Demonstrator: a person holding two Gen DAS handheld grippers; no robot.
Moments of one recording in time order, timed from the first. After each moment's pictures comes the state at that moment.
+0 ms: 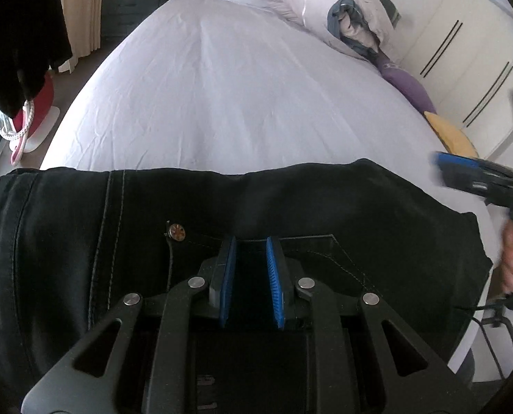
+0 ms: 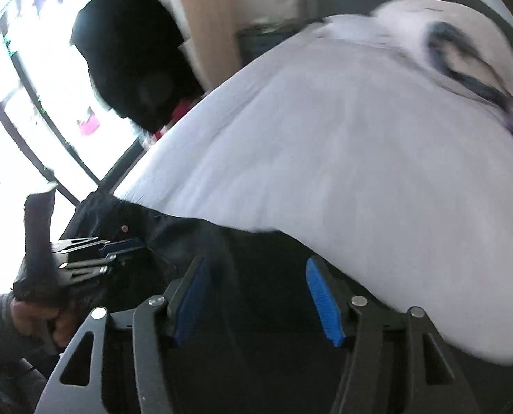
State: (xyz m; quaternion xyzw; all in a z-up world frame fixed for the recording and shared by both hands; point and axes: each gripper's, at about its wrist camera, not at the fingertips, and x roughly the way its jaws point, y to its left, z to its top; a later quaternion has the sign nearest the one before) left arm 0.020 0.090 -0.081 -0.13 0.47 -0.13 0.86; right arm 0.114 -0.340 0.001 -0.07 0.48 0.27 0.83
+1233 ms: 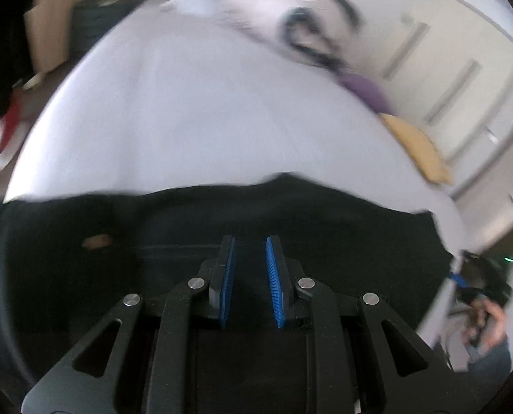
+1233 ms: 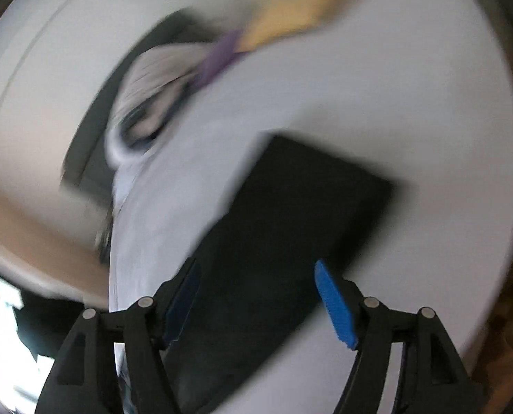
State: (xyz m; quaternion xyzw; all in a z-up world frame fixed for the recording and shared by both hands) left arm -0.005 0.010 -0.021 -0.13 0.44 -0.23 0.86; right arm -0.123 -0.749 -0.042 0.48 0.30 -0.14 0.81
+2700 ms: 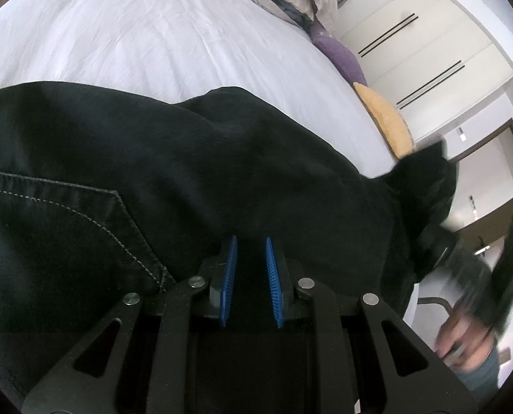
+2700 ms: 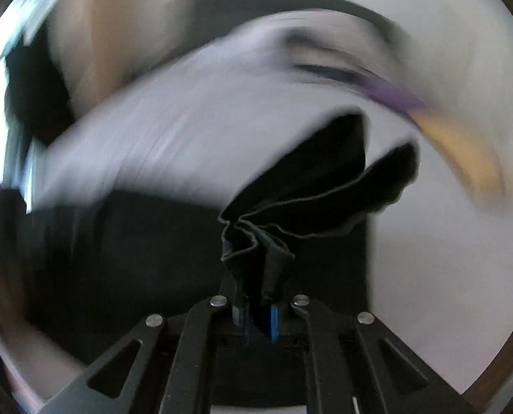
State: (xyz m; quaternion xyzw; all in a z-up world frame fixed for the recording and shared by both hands) left arm 0.015 -0.018 -0.106 -0.21 0.51 -0.29 0.78; right arm -0.029 -0.437 -0.033 -0.17 0.41 0.04 0.89
